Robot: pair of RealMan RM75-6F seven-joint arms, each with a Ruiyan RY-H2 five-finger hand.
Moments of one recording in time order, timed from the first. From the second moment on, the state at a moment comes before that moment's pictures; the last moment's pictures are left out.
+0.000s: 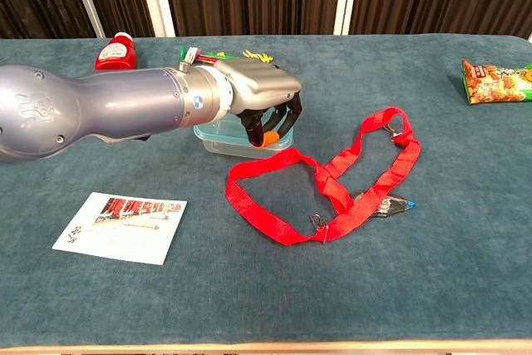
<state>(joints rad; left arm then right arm) -1.24 -1.76 -0.09 -1.26 0.74 0.77 0.68 0.04 -1.01 0.09 -1.84 -1.11 1.29 0.01</state>
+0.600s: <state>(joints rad) -1.24 -1.77 -0.08 -1.23 0.75 0.76 0.70 0.04 -1.01 0.09 -1.84 -1.10 1.29 0.01</state>
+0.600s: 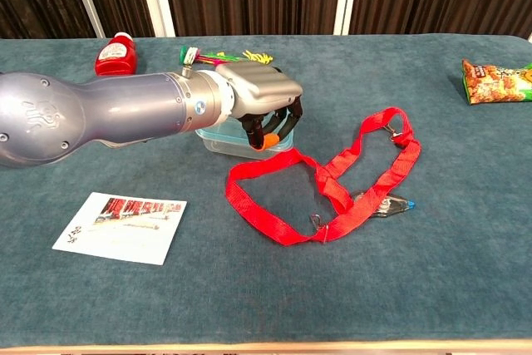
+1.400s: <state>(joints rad) -1.23 -1.69 -0.15 -1.34 0.77 0.83 0.69 0.04 -1.02 0.09 -1.84 -1.11 1.30 0.00</state>
